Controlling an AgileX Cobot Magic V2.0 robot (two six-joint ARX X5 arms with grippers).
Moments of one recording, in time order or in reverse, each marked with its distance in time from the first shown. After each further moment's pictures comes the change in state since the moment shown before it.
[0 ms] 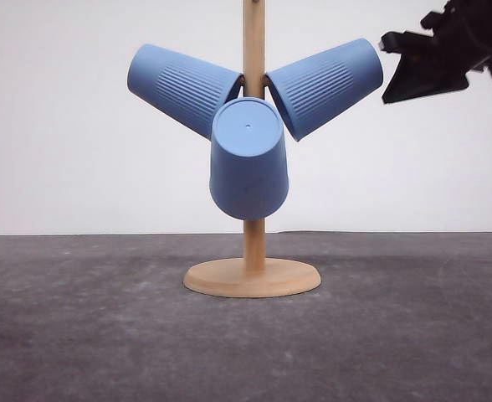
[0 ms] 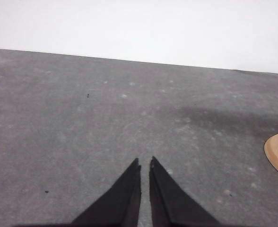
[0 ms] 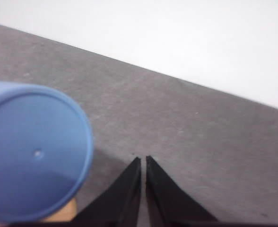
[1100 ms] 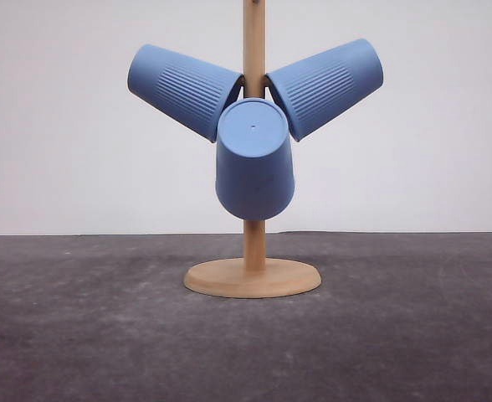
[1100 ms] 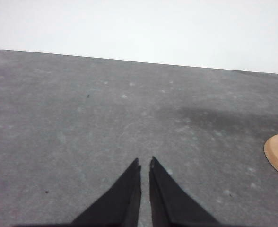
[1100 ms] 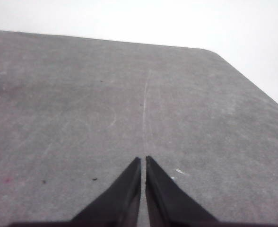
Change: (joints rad) left_arx 0.000 0.000 0.000 0.000 0.000 0.000; right_arx -0.246 -1.287 -0.849 -0.309 0.328 0.071
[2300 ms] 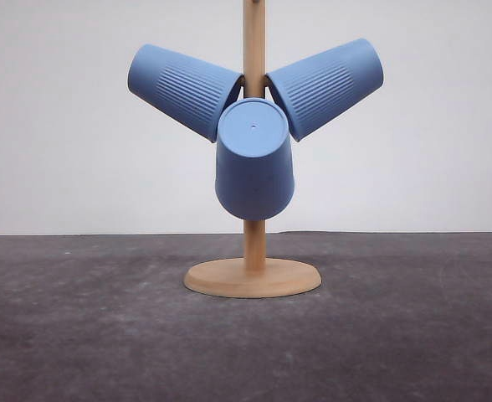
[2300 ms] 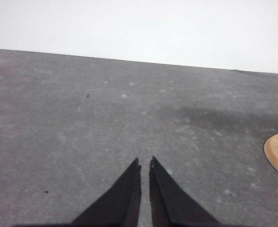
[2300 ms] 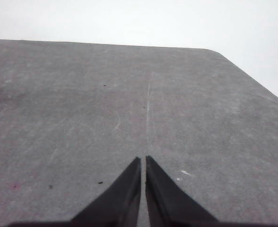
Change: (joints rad) left_arx -0.001 0.000 0.000 0.000 0.000 0.000; right_arx 0.008 -0.002 -0.001 0.006 -0.001 0.036
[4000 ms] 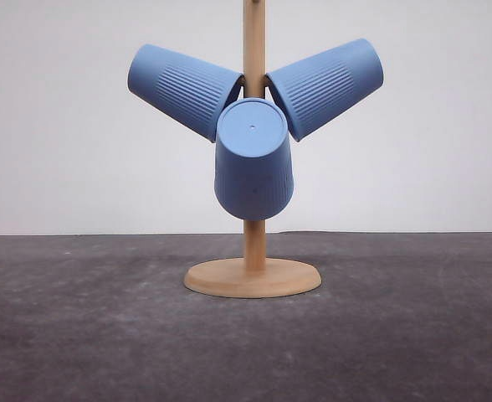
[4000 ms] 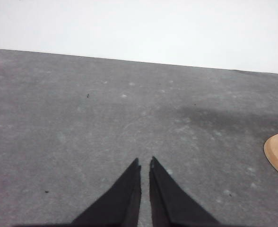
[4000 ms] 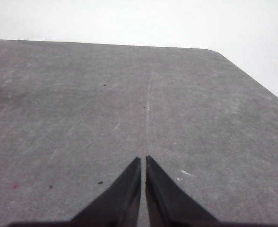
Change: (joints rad) left_arx 0.000 0.000 0.000 0.000 0.000 0.000; right_arx 0.000 0.000 0.000 0.000 0.000 0.000
